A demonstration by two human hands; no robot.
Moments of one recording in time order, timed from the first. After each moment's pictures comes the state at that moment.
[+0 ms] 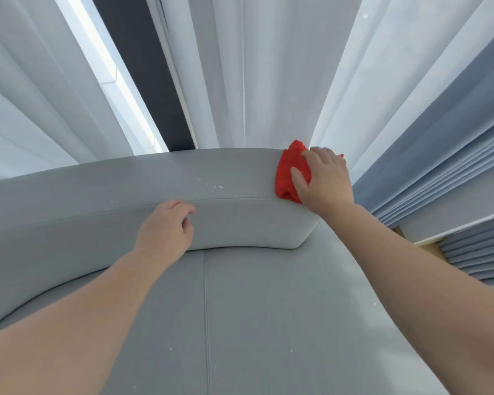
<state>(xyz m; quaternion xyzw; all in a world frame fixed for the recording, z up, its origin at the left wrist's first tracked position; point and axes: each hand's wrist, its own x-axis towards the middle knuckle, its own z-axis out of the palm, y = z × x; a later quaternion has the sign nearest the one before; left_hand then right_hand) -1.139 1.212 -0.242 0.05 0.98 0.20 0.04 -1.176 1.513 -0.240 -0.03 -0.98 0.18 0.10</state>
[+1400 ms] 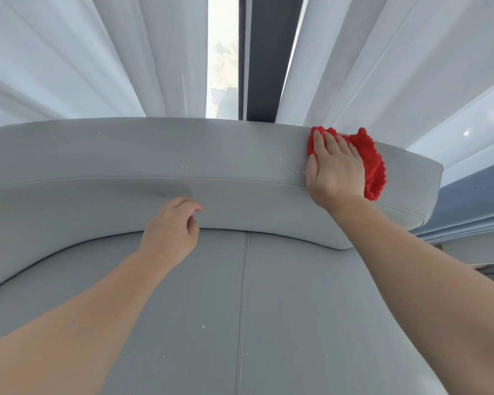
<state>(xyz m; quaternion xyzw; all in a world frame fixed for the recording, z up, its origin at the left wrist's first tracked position) -1.123 1.091 -0.308 -0.01 0.97 0.25 0.01 -1.223 1.379 -0.280 0.05 -1.00 0.05 0.03</state>
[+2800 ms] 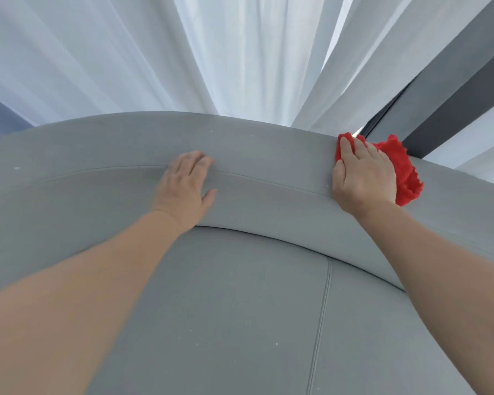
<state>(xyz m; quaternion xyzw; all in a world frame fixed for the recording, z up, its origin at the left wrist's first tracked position) -1.130 0.879 -0.289 -0.04 0.99 0.10 -0.09 -1.250 1.175 -0.279 0.15 -0.99 0.03 0.04</state>
